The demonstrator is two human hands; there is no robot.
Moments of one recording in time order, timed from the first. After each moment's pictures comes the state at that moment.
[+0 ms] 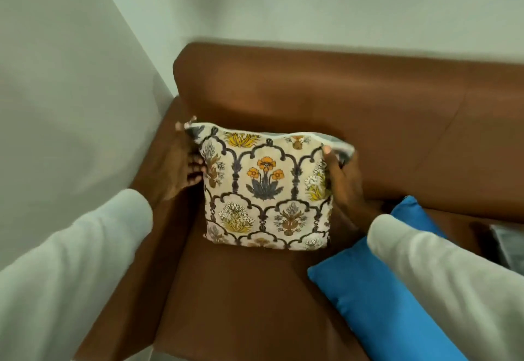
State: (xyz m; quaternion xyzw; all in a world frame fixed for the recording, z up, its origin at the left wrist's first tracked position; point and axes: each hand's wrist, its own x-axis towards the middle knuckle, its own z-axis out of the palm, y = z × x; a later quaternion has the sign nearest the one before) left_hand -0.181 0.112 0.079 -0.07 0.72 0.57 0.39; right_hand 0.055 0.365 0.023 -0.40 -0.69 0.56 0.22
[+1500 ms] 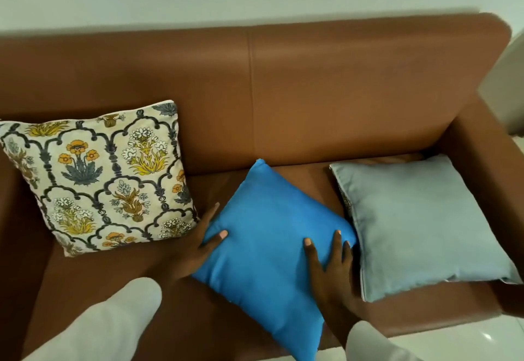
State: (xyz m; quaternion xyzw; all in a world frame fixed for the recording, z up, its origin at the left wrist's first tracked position) left_hand 0.160 0.236 -0.053 0.34 0.78 0.28 0.44; right_hand 0.455 0.364 -0.054 -0.67 -0.58 0.46 0.07
